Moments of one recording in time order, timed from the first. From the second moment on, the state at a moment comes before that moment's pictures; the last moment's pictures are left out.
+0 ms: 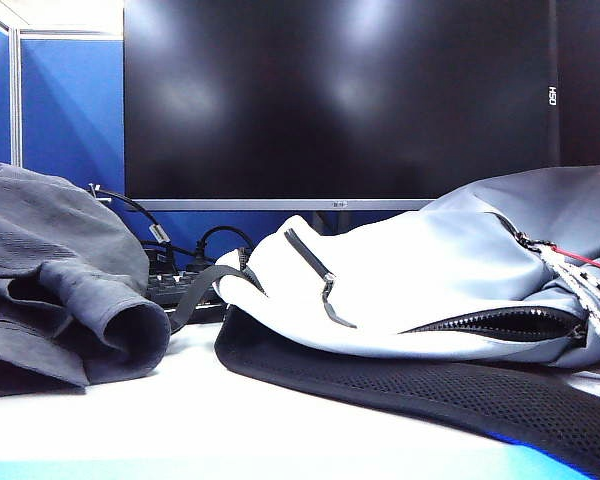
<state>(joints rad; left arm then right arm) 0.03 0.01 0.15 -0.14 0.29 -0.35 0.02 0.00 0.14 -0.13 -0.22 0.23</state>
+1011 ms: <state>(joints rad) 0.03 0.01 0.01 0.09 0.11 -0.13 0.02 0.00 0.01 0.00 -0.12 0.10</state>
